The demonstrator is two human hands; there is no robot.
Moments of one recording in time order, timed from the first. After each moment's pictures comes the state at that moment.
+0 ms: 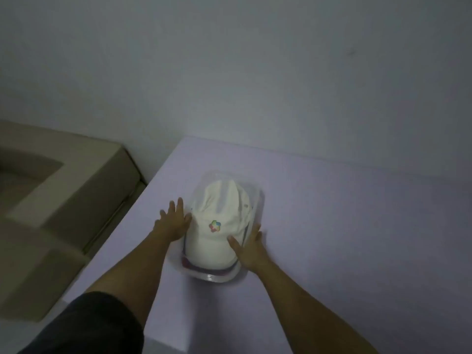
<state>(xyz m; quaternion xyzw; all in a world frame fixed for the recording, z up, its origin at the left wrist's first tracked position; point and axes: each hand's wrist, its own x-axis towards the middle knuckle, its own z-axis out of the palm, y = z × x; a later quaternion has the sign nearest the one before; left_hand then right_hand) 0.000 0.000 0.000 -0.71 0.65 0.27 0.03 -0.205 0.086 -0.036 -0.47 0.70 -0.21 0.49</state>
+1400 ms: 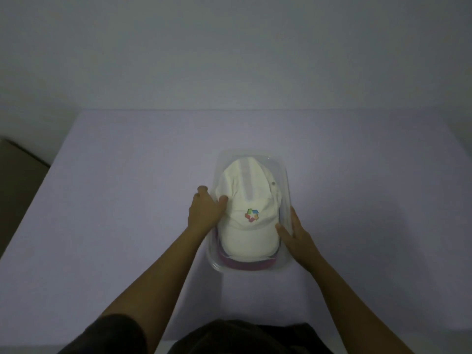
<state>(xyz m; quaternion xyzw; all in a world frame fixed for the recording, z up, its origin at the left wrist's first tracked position) -0.246 0.083 -0.018 -0.62 0.67 0.39 -0.10 -0.418 0.237 -0.037 -0.32 0.78 -0.32 0.43</state>
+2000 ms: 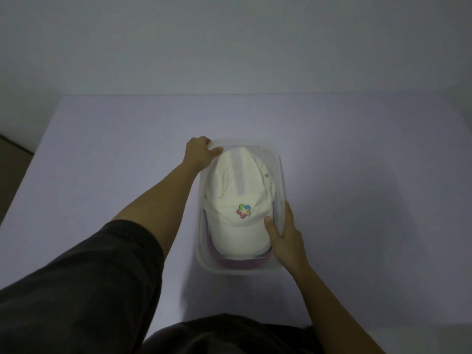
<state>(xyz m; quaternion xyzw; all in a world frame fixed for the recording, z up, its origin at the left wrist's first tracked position) -0.298 -0.042 -0.020 -0.56 0.77 0.30 -0.05 -0.395 0.231 -0.032 -0.26 0.81 -0.34 0.41</state>
